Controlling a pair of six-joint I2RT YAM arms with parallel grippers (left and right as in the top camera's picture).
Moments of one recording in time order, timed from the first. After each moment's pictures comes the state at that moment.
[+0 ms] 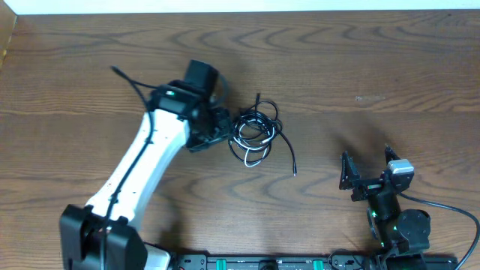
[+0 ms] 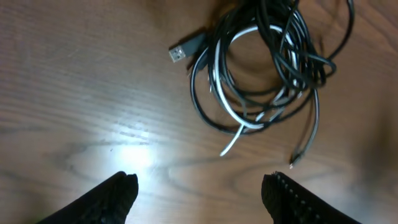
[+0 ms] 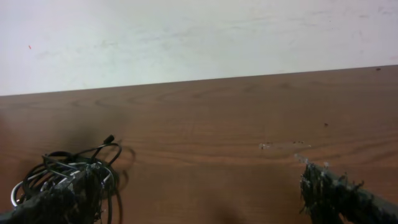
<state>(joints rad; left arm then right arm) -0.37 1.60 1.31 -1.08 0.16 -0.68 0.13 0.01 0.01 -0.07 -0.06 0.17</state>
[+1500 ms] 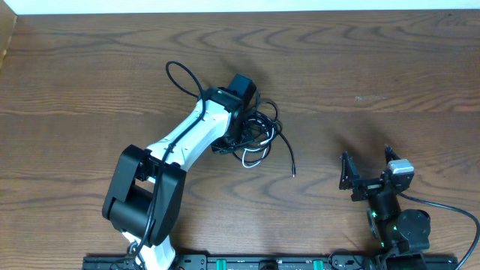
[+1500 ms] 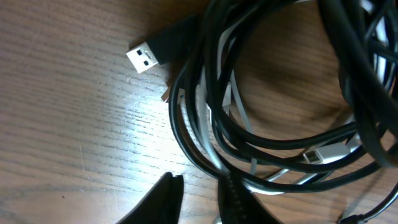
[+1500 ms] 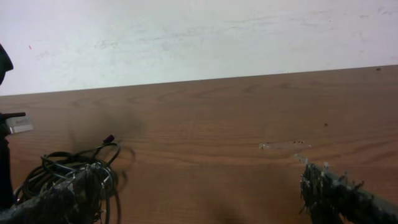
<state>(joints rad) -0.49 1.88 1.30 -0.95 0.10 -0.75 0.13 0.01 0.01 -0.07 -0.06 0.17</state>
